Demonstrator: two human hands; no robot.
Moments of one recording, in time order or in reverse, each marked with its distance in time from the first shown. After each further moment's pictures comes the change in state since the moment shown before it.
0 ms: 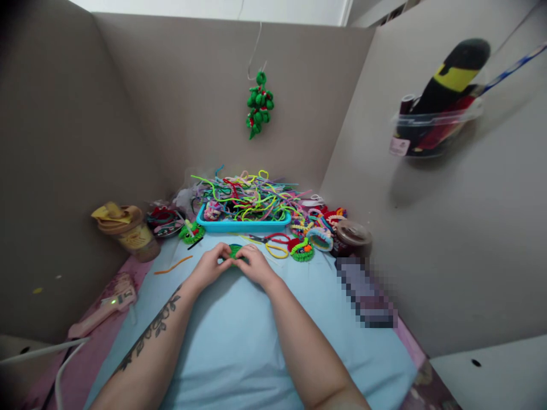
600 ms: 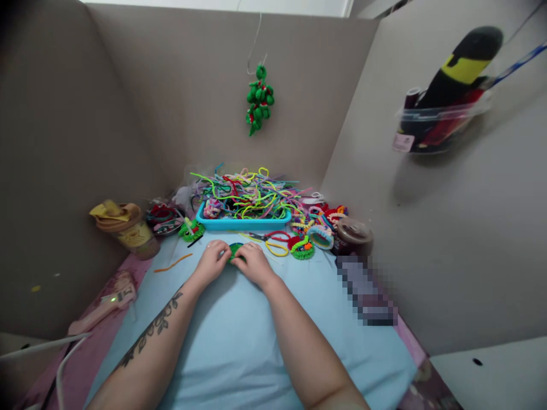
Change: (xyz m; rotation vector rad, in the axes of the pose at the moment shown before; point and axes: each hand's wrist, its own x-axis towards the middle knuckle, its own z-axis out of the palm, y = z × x) left_hand 0.008 -0.001 0.007 0.281 0.099 -0.004; right_hand -0.002 0.002 0.005 -0.165 -0.028 0.005
